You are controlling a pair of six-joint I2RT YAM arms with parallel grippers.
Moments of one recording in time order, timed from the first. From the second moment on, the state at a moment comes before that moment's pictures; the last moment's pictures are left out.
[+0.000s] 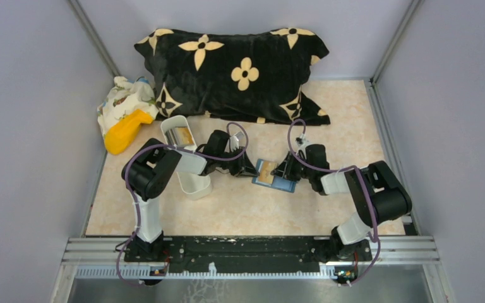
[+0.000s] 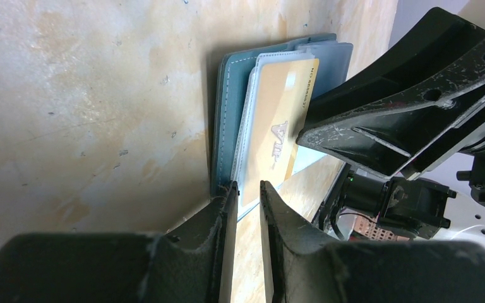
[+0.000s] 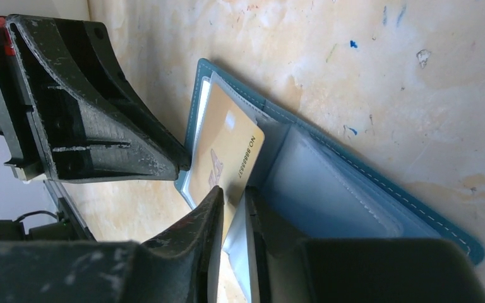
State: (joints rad) left arm -0.61 1.97 0.89 0.39 0.63 -0.85; right arm 0.32 1.55 0.41 0.53 -0.50 0.65
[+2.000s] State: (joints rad) left arm -0.61 1.89 0.60 1.35 0.69 -1.09; right arm 0.19 1.14 0.42 0.34 -0.81 0.61
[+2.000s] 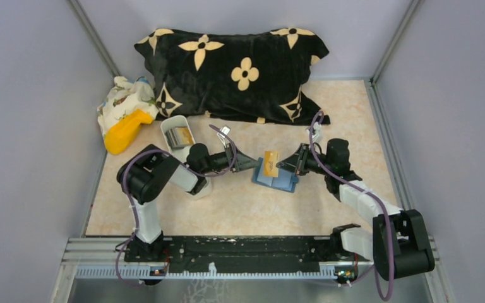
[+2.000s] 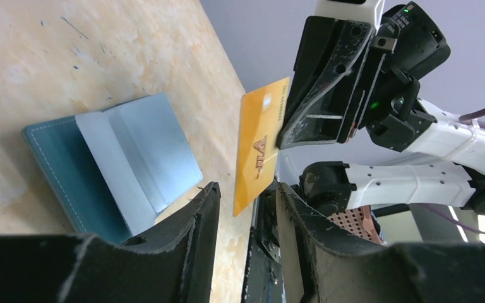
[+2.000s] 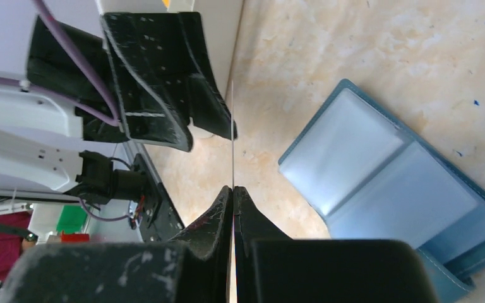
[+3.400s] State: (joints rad) left arm -0.64 1.99 0.71 1.40 0.77 -1.13; right arm 0.19 1.18 0.39 0.45 -0.85 0.68
